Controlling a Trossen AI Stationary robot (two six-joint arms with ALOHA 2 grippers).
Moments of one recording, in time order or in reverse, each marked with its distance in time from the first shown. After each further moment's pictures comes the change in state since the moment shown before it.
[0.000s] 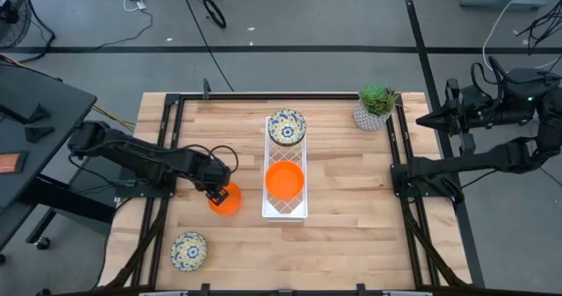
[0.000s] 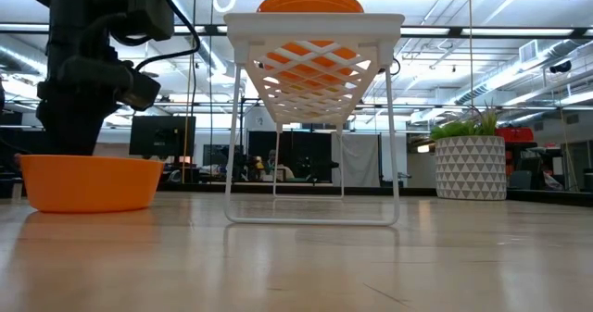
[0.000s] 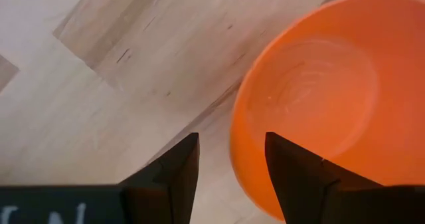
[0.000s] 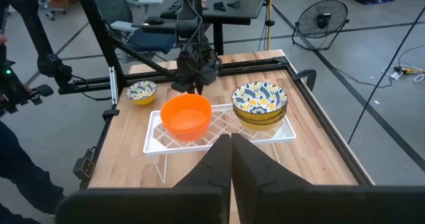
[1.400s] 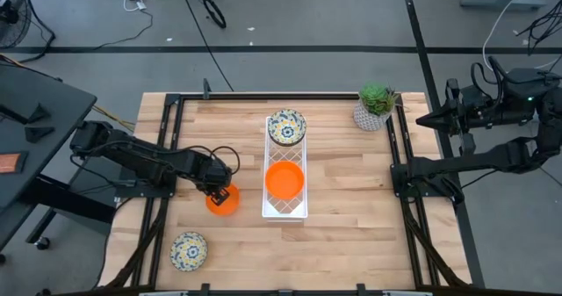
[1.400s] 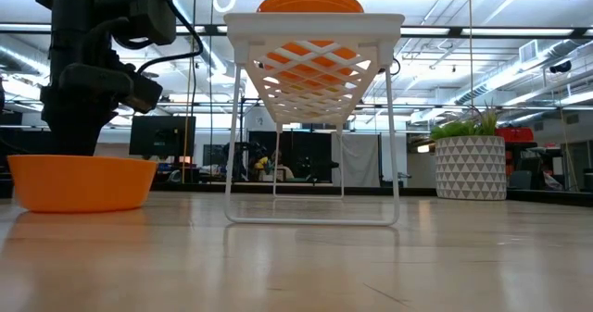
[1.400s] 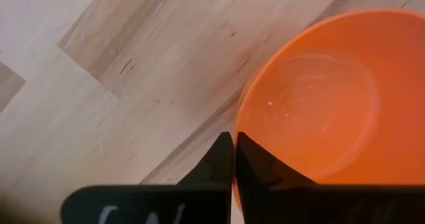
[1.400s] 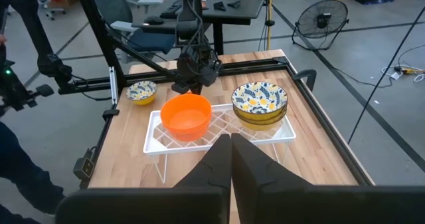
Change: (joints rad) left arm 0.000 0.026 0.002 0.003 -0.025 0.029; right arm 0.000 0.000 0.000 0.000 0.000 0.000
